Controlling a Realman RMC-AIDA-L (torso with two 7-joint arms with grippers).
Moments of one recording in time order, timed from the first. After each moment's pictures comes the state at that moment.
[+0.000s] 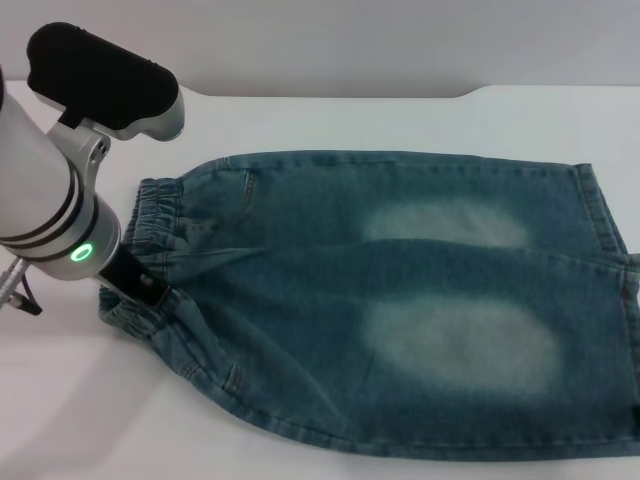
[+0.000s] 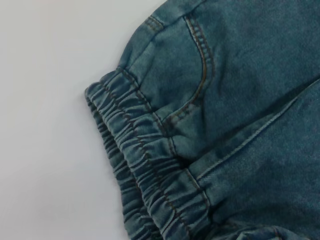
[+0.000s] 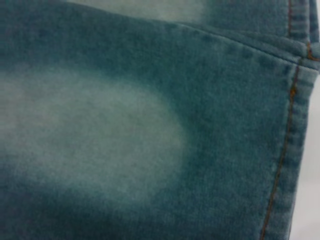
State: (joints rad) left arm -0.51 -2.06 -1.43 -1.62 2.89 -1.64 0.02; right arm -0.11 2.07 1.52 1.92 -2.73 1.48 -0.12
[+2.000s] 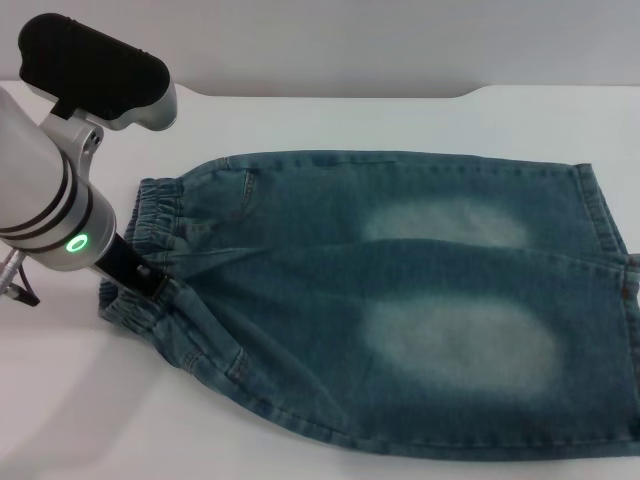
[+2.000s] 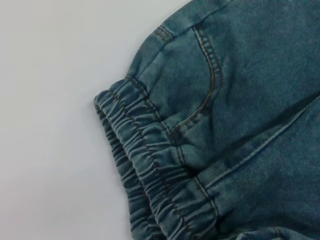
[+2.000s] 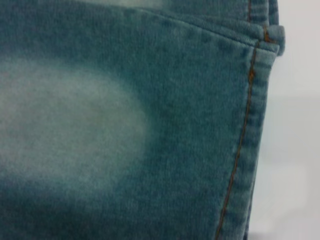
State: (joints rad) left arm -0.51 -2.06 -1.46 -1.62 2.89 -1.62 0.03; right arm -0.11 2.08 1.54 1.93 -2.79 1.53 -0.08
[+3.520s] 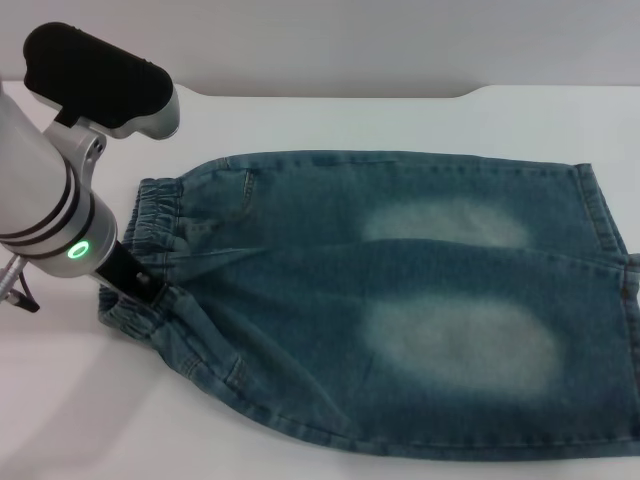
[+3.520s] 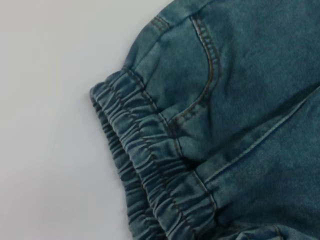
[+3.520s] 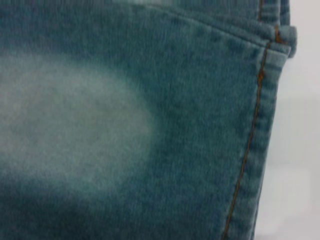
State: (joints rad) left arm -0.51 -2.06 -1.45 -1.60 2.89 -1.63 0.03; right arm -0.09 2.07 1.54 1.91 -2.78 1.52 -0.11
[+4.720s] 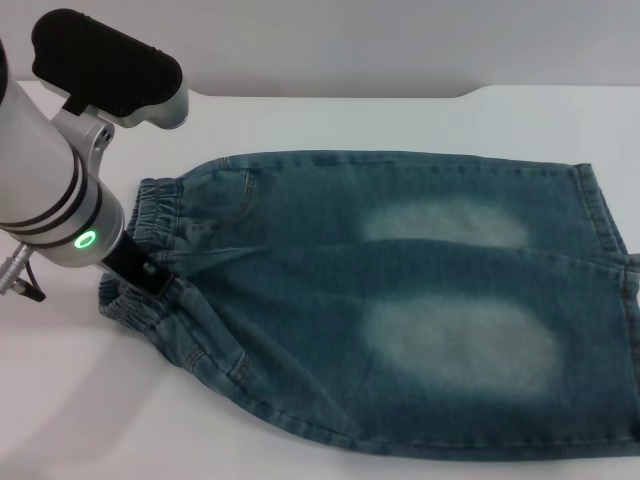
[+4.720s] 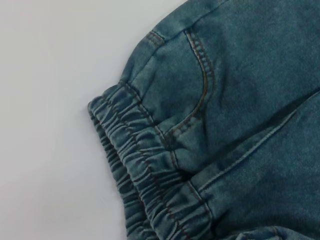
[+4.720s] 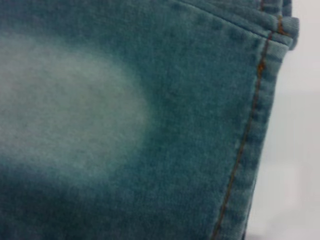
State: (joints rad) left arm -0.54 -2.06 -1.45 -1.61 2.89 -1.64 0.03; right arm -0.08 2.07 1.51 1.89 -2.83 1.53 -0.11
